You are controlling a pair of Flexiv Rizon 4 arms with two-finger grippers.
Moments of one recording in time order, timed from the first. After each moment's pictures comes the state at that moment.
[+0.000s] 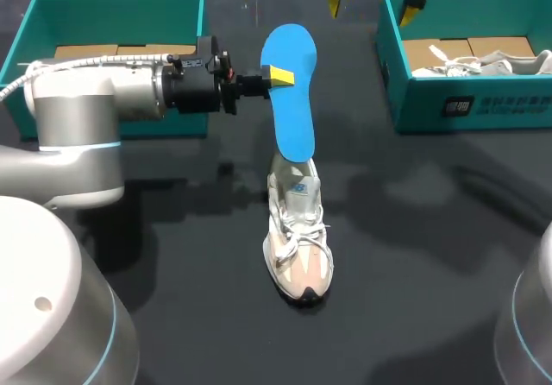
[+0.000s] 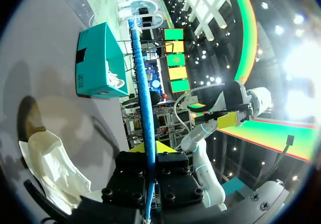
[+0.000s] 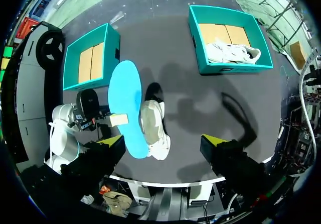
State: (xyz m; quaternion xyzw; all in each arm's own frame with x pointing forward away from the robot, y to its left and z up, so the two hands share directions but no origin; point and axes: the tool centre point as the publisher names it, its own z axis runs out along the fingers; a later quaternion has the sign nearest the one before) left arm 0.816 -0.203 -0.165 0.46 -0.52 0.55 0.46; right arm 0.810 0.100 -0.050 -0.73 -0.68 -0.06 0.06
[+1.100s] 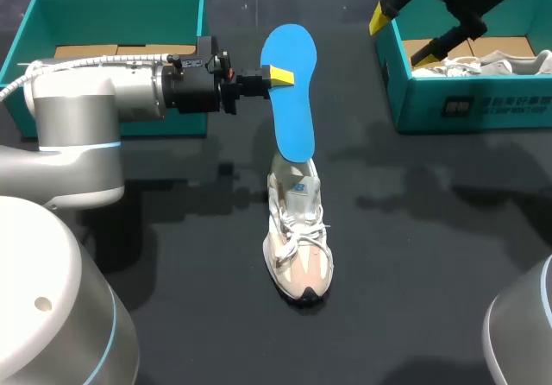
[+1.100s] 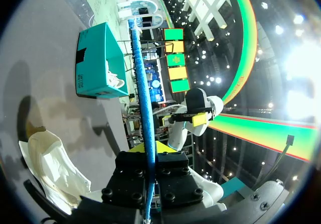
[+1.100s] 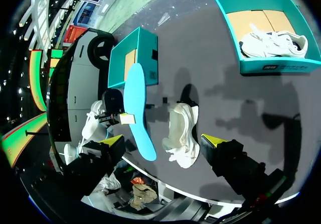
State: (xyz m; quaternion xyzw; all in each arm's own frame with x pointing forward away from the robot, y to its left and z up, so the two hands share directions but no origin) left arm 0.816 -0.203 -0.165 0.46 -0.52 0.55 0.46; right arm 0.814 0.059 -0.100 -0.67 -0.65 -0.27 0.24
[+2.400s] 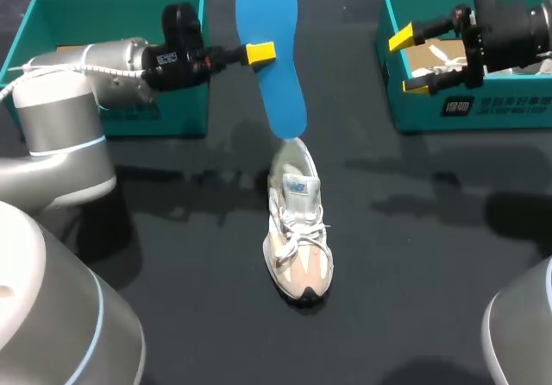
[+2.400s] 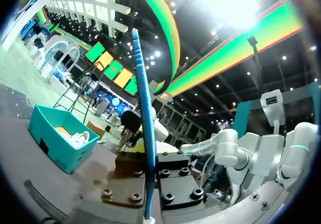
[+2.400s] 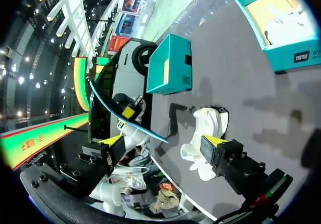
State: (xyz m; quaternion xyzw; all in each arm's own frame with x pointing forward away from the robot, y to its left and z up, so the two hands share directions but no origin) left arm 0.811 -0.177 -0.108 0.12 -0.59 0.76 0.25; right arm 0.805 0.048 -0.129 -0.59 -0.59 -0.44 0.34
